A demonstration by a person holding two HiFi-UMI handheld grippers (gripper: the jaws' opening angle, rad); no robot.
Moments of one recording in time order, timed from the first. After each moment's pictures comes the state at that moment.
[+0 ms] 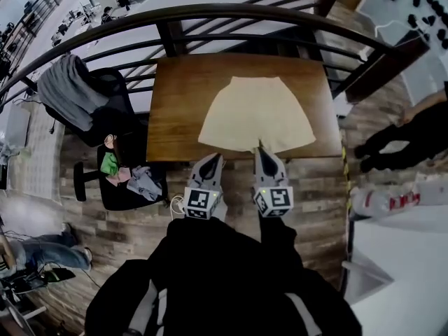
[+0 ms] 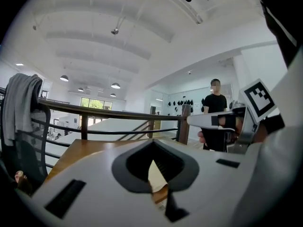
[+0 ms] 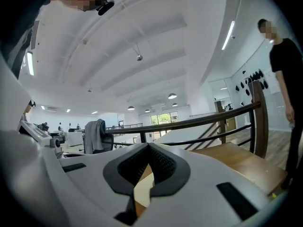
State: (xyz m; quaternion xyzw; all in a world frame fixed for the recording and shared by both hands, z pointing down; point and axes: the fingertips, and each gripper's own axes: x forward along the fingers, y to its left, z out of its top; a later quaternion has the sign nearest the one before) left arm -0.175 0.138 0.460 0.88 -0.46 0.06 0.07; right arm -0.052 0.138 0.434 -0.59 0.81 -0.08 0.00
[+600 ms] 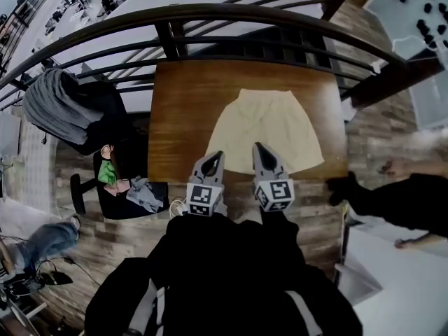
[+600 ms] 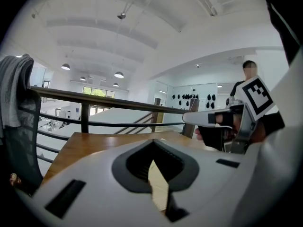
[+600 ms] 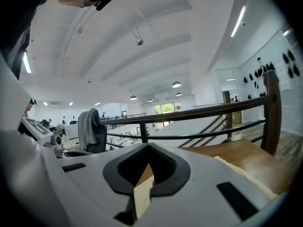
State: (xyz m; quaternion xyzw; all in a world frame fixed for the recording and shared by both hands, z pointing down) left arm -0.204 0.011 0.506 0.88 -0.45 0.10 0.13; right arm -0.094 -0.002 0.468 -0.56 0.82 -0.12 -0.06
